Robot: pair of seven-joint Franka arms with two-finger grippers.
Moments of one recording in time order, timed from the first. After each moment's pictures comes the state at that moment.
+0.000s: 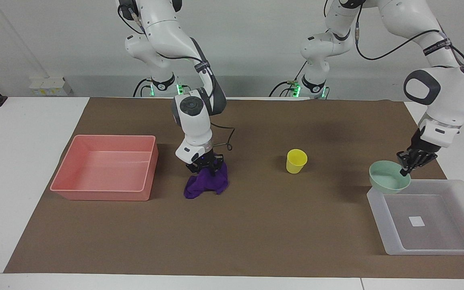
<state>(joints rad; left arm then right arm) 0.24 0.26 -0.06 -1.71 -0.10 2.27 0.16 0.47 0.36 -0.07 -1.96 0.05 2.47 0.27</state>
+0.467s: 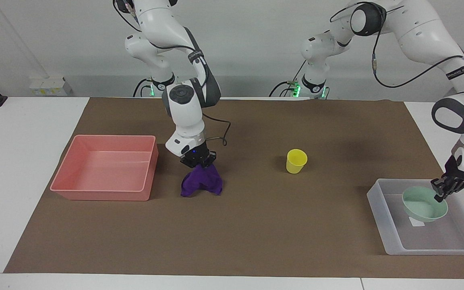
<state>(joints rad) 0.31 0.53 -0.06 -1.45 -0.05 2.27 0.16 0.44 0.22 -0.09 -1.95 0.04 2.34 0.29</state>
